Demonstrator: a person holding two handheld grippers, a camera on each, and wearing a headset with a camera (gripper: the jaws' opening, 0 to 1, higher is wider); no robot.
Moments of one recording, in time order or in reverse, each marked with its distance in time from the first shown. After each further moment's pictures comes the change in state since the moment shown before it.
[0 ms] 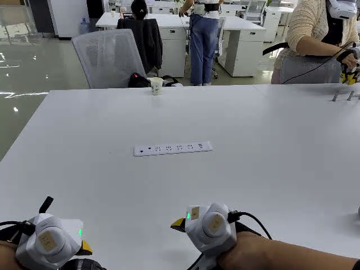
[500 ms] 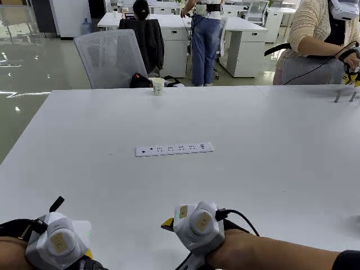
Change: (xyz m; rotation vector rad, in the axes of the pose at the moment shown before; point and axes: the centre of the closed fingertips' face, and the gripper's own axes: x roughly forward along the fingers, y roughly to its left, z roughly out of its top) left arm 0.000 0.004 -0.006 0.026 0.065 0.005; right arm 0.014 -0.002 0.011 0.002 -0.006 0.015
